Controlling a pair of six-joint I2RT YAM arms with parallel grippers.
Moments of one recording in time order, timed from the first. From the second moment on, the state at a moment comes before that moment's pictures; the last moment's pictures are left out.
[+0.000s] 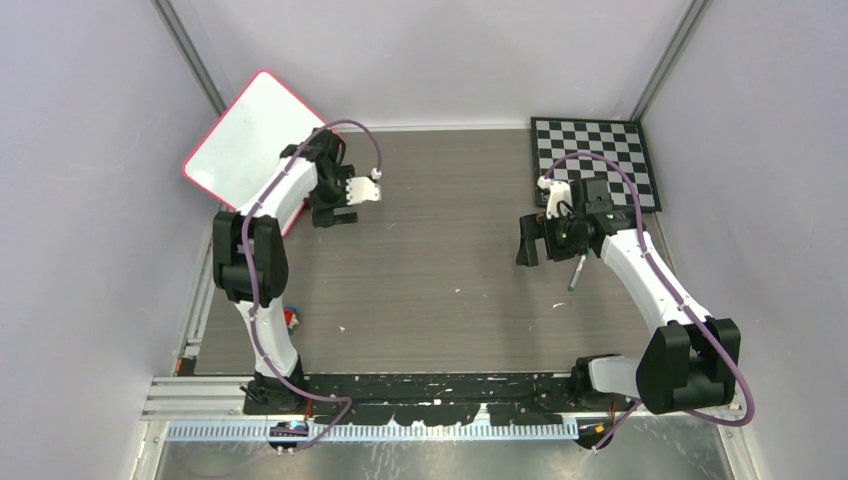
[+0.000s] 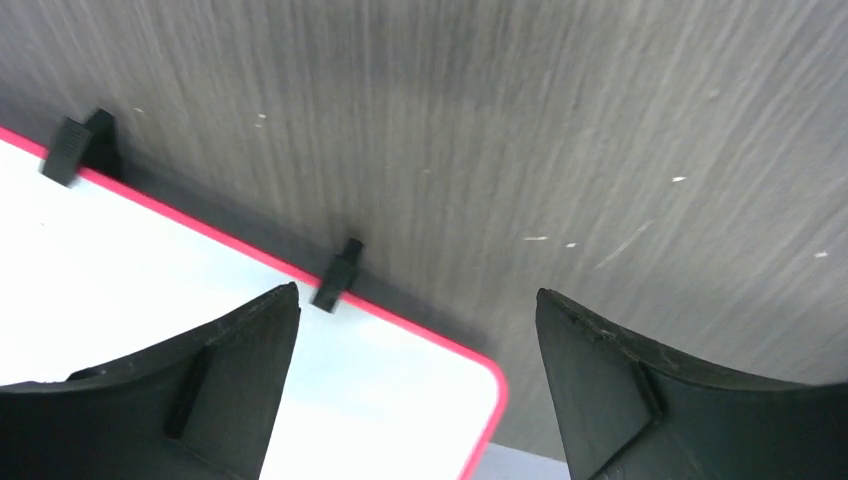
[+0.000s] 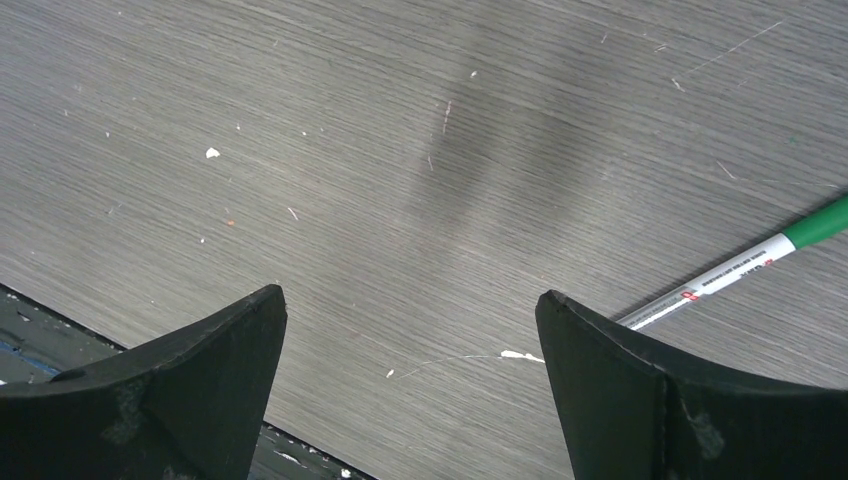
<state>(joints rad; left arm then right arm) -0.19 1.91 1.58 -0.93 0.06 1.27 0.11 1.27 0.97 -0.73 -0.33 -0.09</state>
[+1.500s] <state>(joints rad) -0.12 2.26 1.80 -0.94 -0.17 1.89 0.10 1.26 0.97 -0.80 -0.48 -0.11</state>
